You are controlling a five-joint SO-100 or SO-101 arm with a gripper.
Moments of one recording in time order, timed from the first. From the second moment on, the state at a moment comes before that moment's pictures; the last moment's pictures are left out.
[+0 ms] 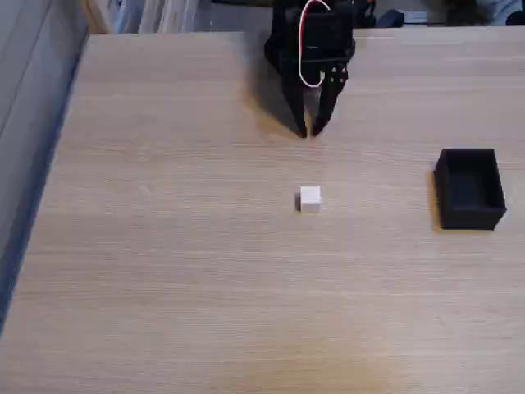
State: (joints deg) arm -0.1 190.5 177.2 77.0 -90.7
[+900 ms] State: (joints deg) arm -0.5 190.5 177.2 76.6 -94.0
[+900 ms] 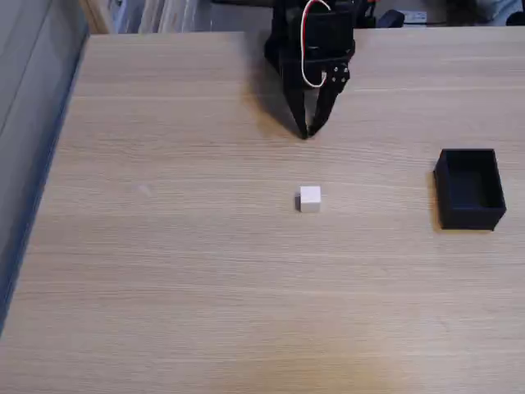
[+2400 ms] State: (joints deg) arm 0.9 188.4 177.0 76.5 -94.4
